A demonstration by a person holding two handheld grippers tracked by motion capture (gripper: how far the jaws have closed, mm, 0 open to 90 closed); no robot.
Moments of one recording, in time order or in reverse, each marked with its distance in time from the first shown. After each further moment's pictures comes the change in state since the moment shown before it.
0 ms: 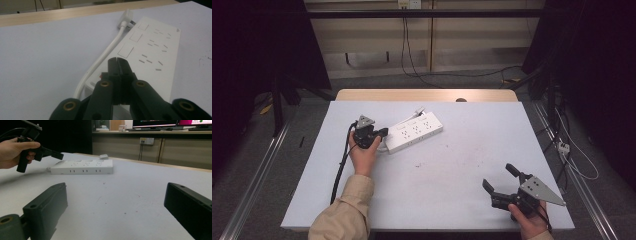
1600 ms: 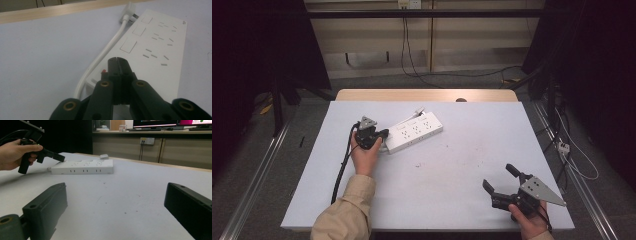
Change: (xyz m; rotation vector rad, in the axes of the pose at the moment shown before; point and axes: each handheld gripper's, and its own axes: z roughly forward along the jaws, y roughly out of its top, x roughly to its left) left arm -0.001 -0.003 0.006 0.026 0.017 0.019; right arm -0.001 0.000 -0.001 0.000 0.005 -0.004
